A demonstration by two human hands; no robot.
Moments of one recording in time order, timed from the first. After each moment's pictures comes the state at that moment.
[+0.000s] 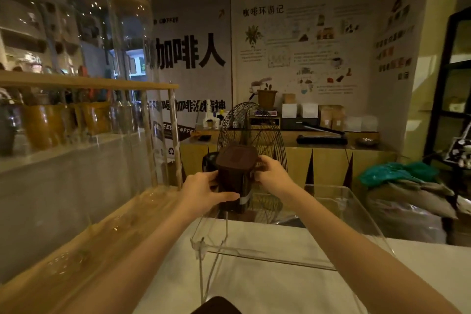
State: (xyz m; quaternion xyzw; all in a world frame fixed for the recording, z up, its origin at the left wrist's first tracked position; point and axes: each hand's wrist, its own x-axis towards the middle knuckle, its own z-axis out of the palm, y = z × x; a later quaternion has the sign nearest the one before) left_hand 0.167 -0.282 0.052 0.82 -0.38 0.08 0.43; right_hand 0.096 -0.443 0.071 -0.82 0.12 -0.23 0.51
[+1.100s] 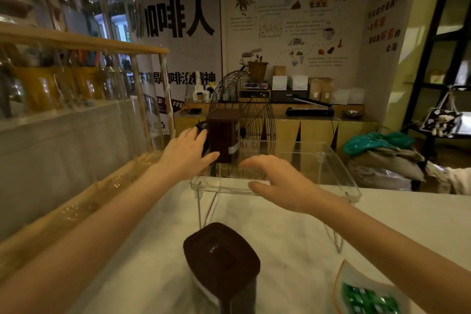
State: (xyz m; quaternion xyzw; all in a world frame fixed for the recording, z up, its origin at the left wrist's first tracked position) left_hand 0.142 -0.251 0.060 0.91 -0.38 0.17 0.06; right_hand -0.031 -0.382 0.048 -0.96 0.00 -0.19 0.19
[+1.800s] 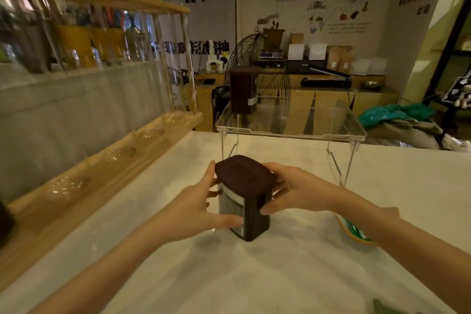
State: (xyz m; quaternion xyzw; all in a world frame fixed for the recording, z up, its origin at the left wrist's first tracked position) left_hand -0.012 -0.127 -0.023 0.83 -0.39 -0.20 0.35; right_hand -0.090 -0.339 -0.017 -0.92 0.00 0.02 0.40
